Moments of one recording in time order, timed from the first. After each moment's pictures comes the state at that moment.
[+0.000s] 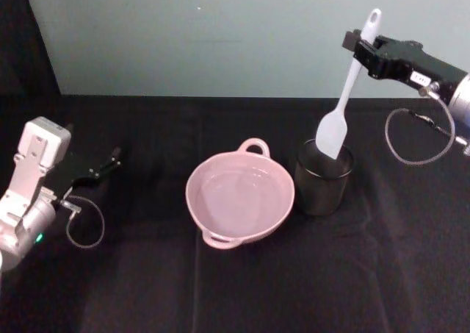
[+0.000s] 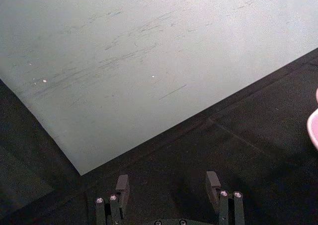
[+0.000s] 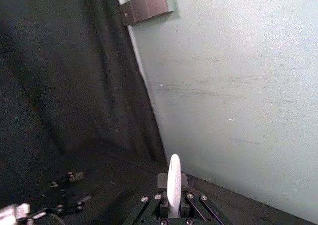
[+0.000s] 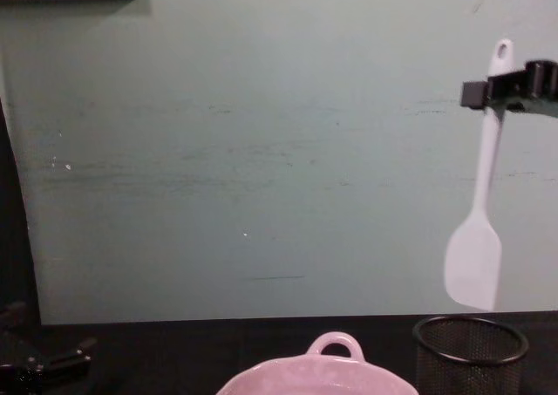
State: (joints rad) left arm -0.20 0.60 0.45 -1.41 -0.25 -0.12 0.03; right arm 0.42 0.66 -0.32 -1.69 0.89 0.34 0.34
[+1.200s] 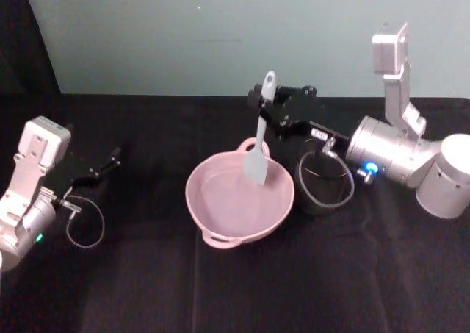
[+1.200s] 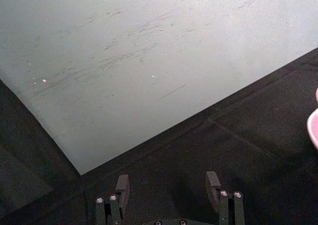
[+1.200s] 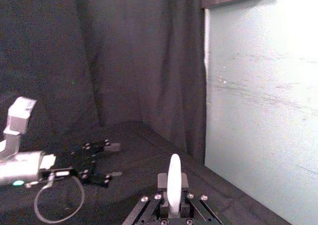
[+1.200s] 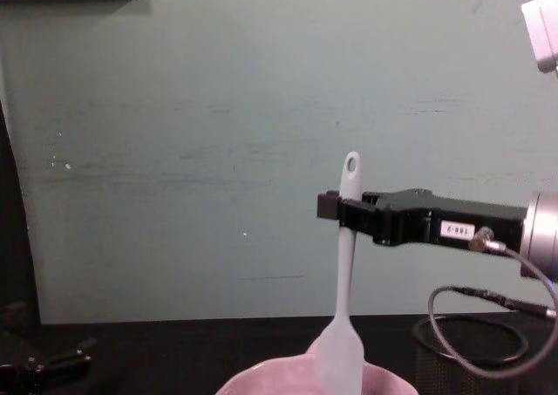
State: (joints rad) left arm -0.20 0.60 0.45 -1.41 -0.25 -0.12 0.03; right arm 0.57 0.45 -0.60 -1.28 0.64 -0.07 0.64
